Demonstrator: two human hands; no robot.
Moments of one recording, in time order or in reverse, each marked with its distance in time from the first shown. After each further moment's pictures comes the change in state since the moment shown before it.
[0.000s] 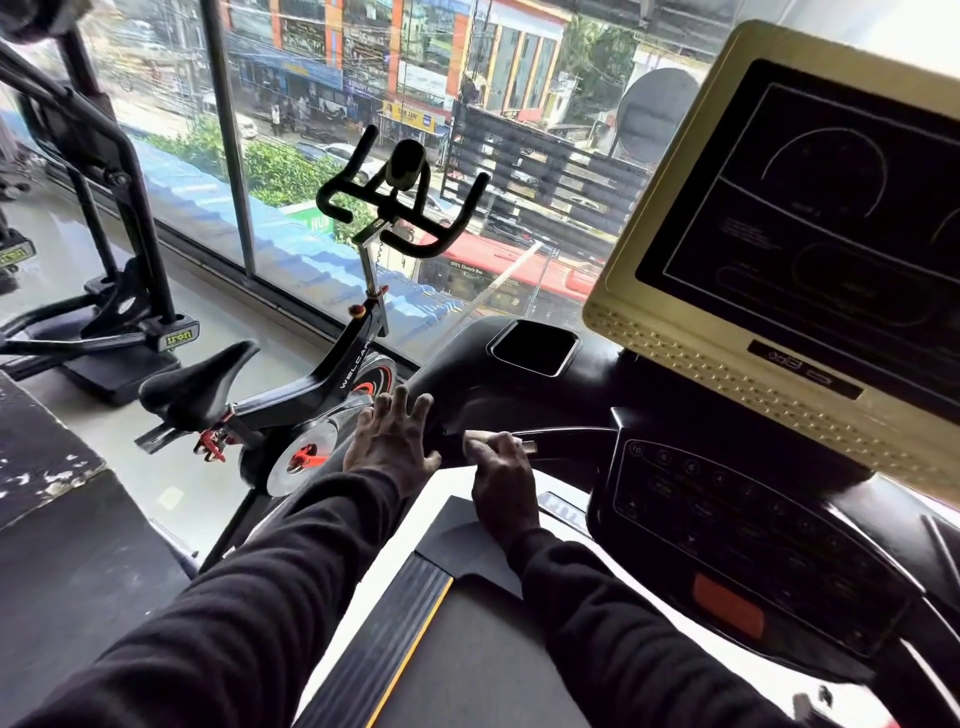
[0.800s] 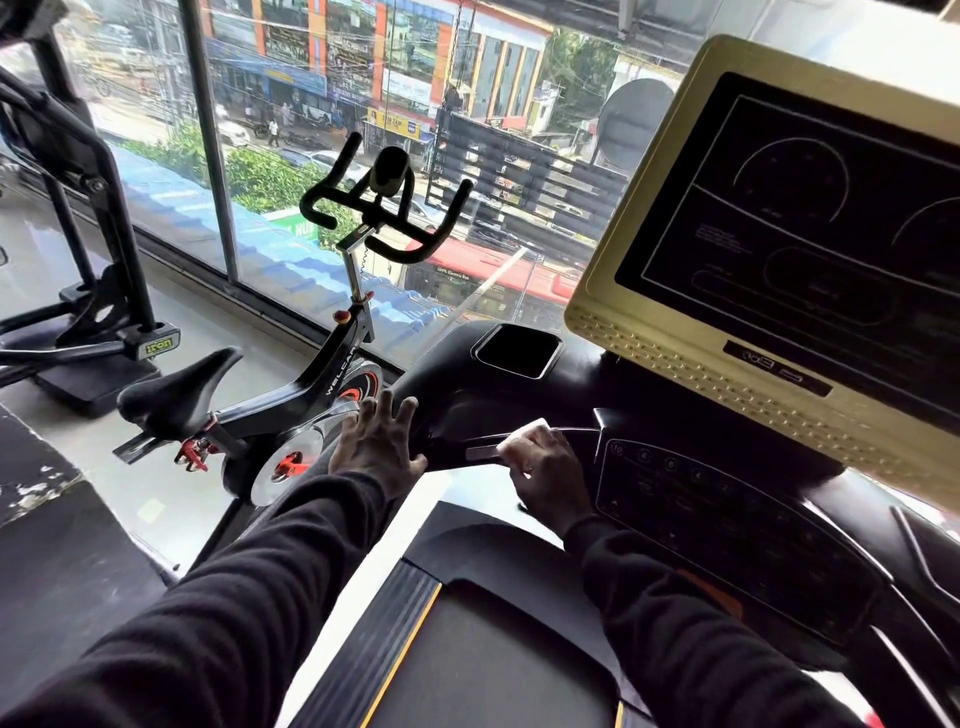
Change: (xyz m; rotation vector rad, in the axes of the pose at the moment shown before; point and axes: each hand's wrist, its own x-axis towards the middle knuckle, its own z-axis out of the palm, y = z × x) left_hand 0.001 0.001 -0.002 0.024 0.015 0.017; right_hand 0.007 0.053 -0.060 -0.112 -0.025 -0.052
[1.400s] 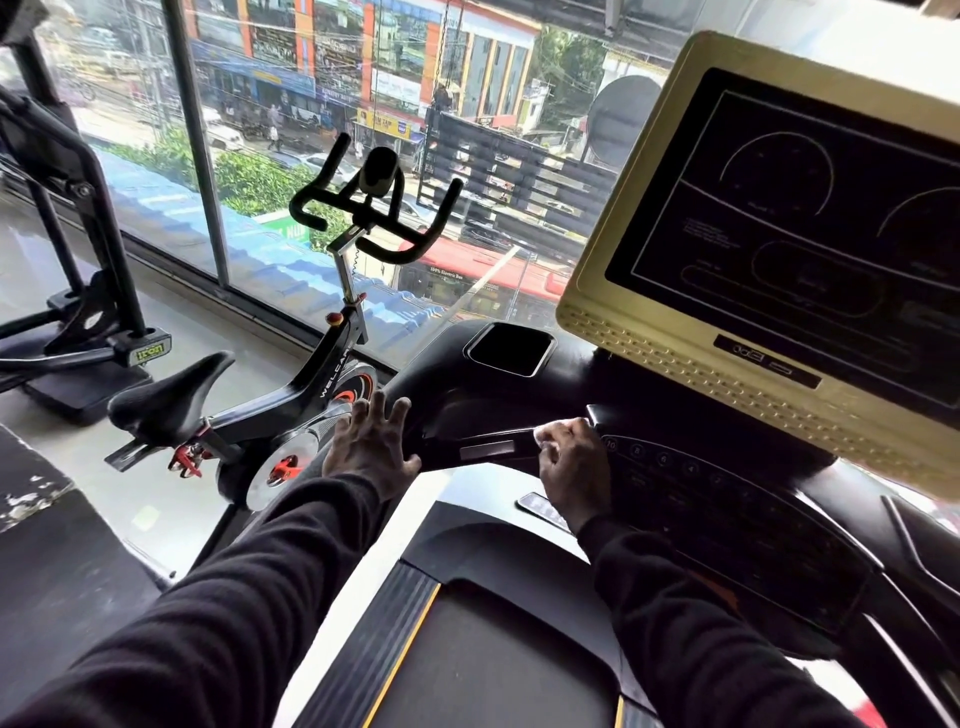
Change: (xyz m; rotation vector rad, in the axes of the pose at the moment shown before) left_hand 0.000 0.000 0.000 -0.013 -0.014 -0.006; right_hand -0.002 0.015 -0.018 -0.036 0.093 0.179
